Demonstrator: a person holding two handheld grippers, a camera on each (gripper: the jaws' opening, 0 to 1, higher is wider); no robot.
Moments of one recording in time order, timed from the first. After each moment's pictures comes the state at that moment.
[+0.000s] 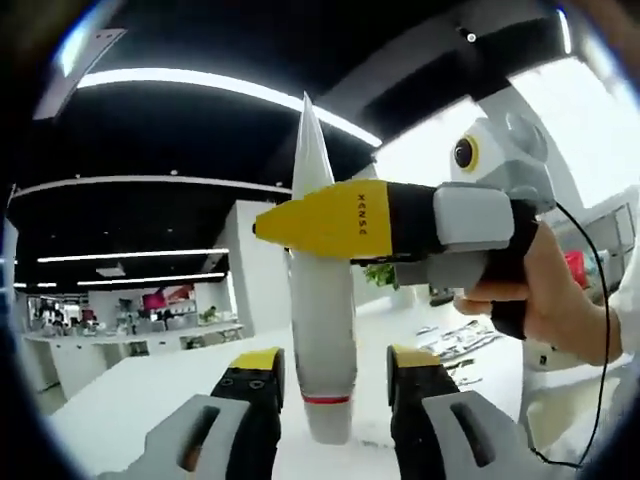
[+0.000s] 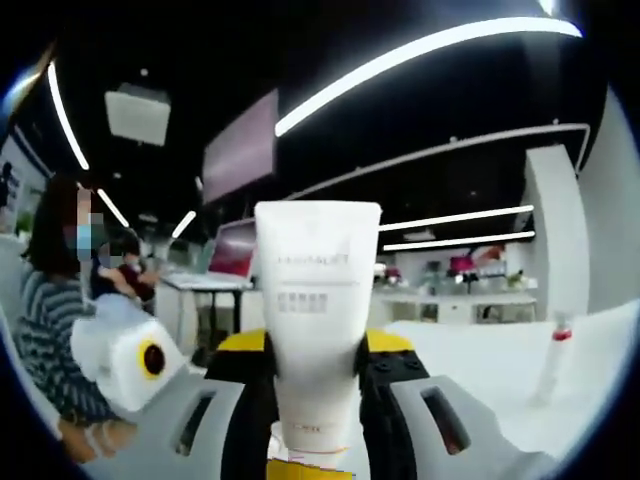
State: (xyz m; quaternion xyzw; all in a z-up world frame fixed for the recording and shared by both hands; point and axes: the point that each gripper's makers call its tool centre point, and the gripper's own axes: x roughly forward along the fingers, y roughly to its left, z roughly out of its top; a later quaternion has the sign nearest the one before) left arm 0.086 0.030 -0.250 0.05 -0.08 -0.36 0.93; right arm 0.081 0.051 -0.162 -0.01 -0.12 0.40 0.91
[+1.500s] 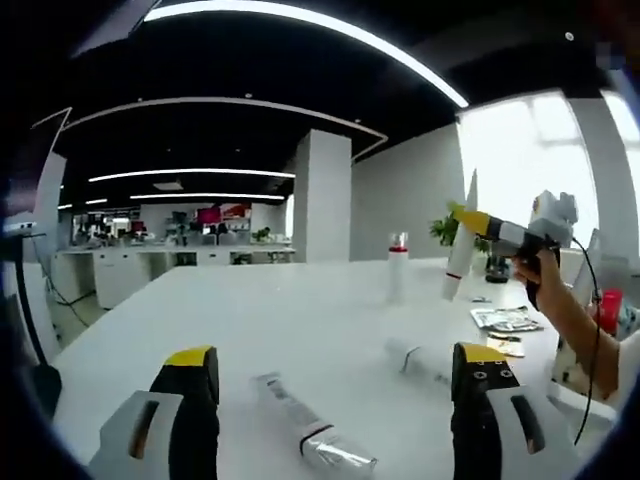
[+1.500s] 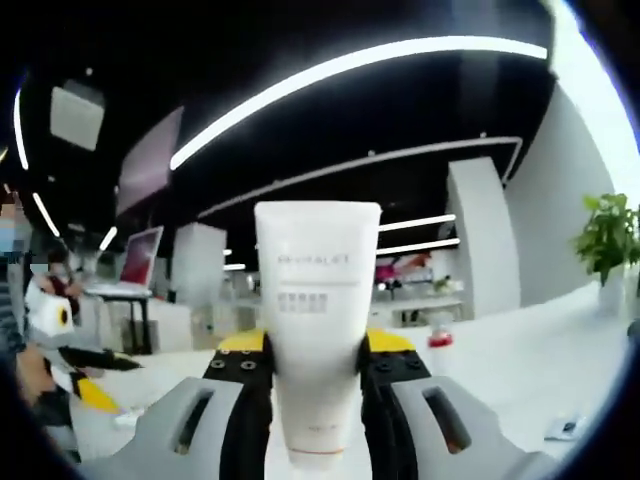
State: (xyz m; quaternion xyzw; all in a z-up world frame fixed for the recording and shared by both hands) left arm 0.116 0.130 -0.282 -0.04 0.06 -0.22 0.97; right arm 0.184 -0.115 -0.172 0.02 -0.13 0.22 0.96
